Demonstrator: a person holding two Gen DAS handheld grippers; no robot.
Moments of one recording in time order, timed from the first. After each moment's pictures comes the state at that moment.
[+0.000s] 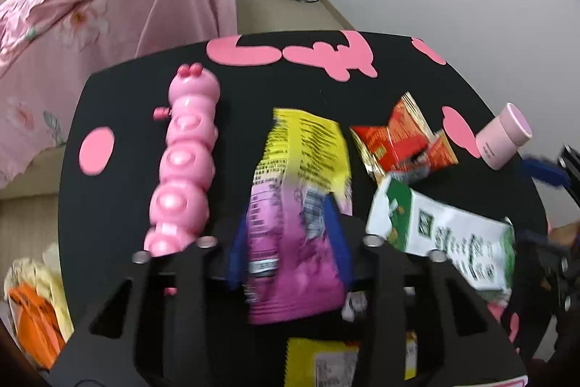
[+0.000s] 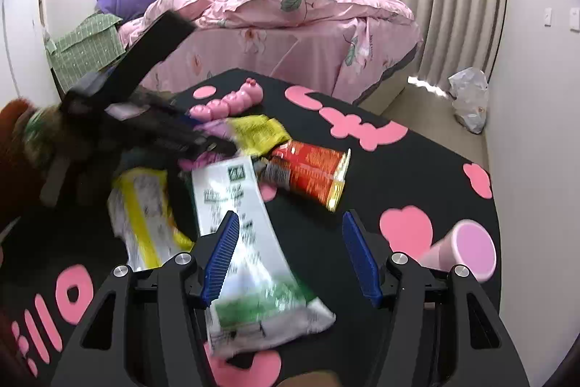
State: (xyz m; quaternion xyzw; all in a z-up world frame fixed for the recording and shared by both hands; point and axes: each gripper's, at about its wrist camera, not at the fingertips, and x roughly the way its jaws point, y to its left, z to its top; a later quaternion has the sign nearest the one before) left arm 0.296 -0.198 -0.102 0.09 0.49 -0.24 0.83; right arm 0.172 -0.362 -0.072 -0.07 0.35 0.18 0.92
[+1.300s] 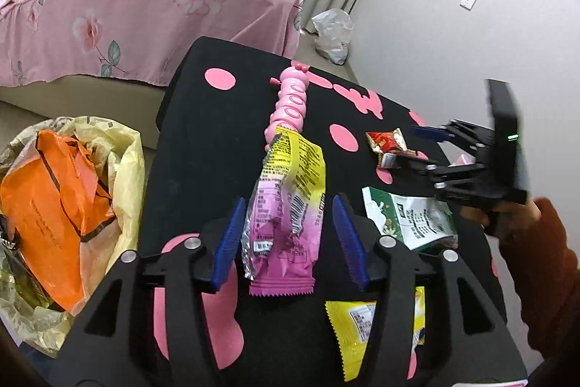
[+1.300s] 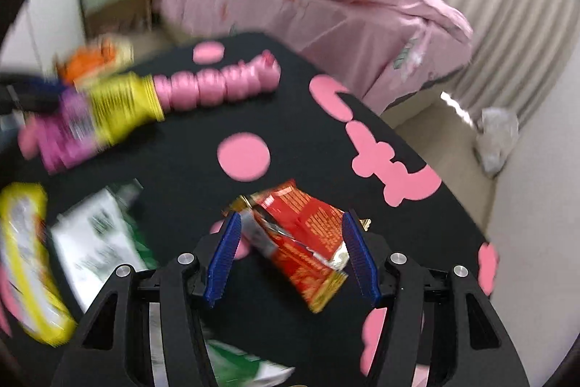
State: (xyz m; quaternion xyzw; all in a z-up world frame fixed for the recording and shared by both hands) left arm 0.199 -0.070 -0.077 -0.10 0.42 -0.21 0.88; right arm 0.267 -0.314 -0.095 -0.25 0.39 0.23 0.86
